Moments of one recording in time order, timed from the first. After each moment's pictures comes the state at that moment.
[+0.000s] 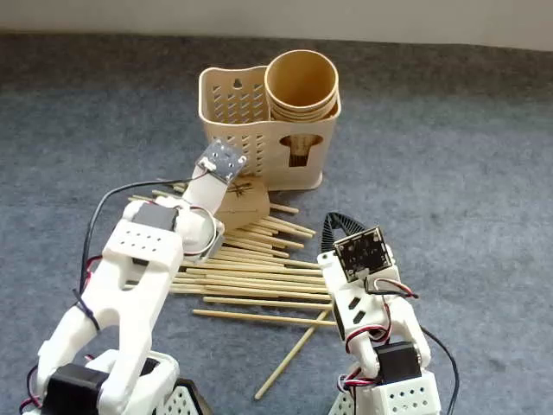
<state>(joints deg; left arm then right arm) 5.9 -24.3 47.8 53.5 -14.7 -16.4 -104.6 95.7 32.4 18.3</state>
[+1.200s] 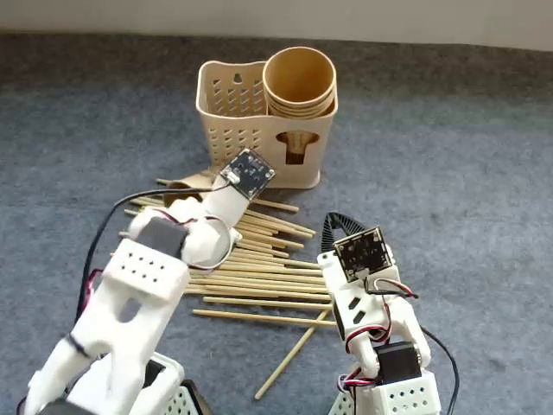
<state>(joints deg) 13.8 -36.8 46.0 62.5 -15.0 -16.4 -104.6 95.7 32.5 18.3</state>
